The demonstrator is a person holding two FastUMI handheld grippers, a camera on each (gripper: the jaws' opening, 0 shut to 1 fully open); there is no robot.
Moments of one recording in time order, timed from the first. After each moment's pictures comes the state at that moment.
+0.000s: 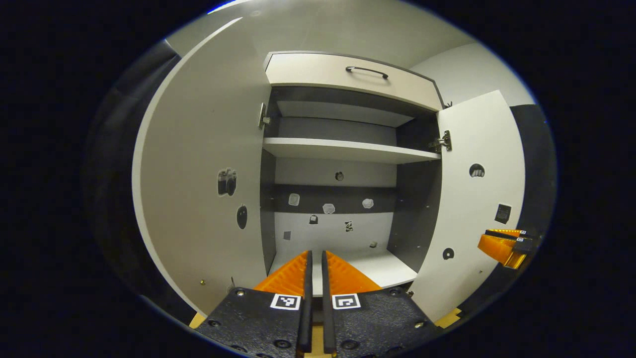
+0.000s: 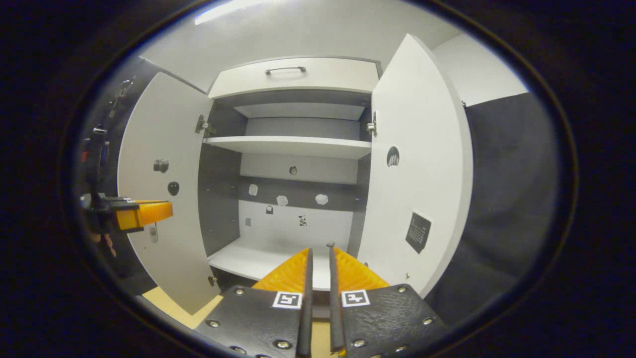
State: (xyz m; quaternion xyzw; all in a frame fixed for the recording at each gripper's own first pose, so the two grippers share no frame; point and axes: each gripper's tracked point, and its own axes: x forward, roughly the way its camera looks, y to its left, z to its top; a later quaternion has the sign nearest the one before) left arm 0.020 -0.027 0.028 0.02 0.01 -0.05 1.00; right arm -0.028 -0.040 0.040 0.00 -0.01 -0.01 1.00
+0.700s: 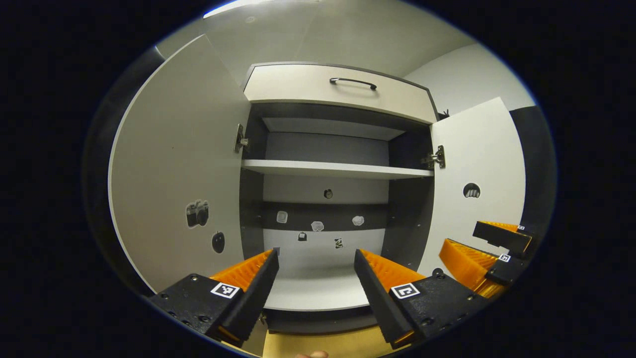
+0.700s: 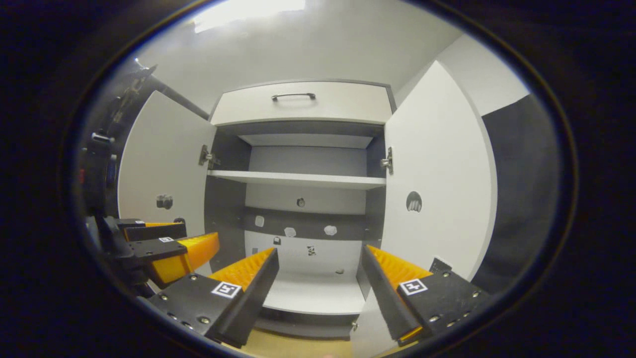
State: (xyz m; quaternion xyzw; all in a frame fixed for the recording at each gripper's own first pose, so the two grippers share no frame) left arm 0.027 -0.069 0.071 0.00 -0.03 -0.07 1.00; right arm -0.018 -0.005 0.097 0.01 -0.07 0.00 1.00
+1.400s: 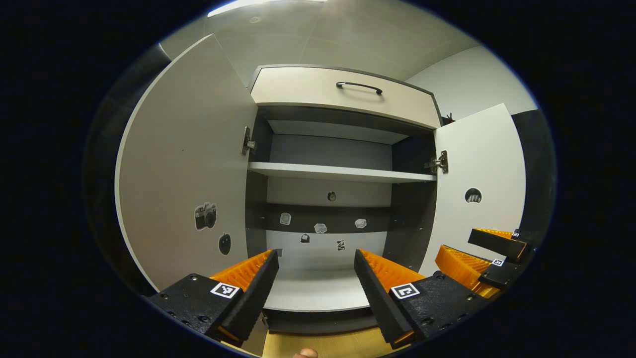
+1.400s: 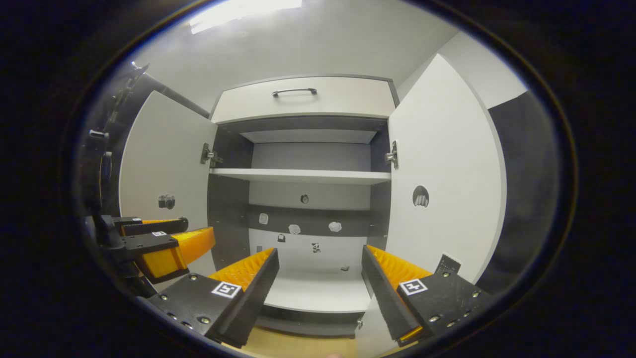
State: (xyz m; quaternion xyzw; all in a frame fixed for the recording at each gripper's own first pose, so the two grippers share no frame) left arm 0.026 -0.055 0.076 0.00 -0.03 -0.06 1.00; right arm -0.011 -0.006 0.089 0.02 -0.06 0.01 1.00
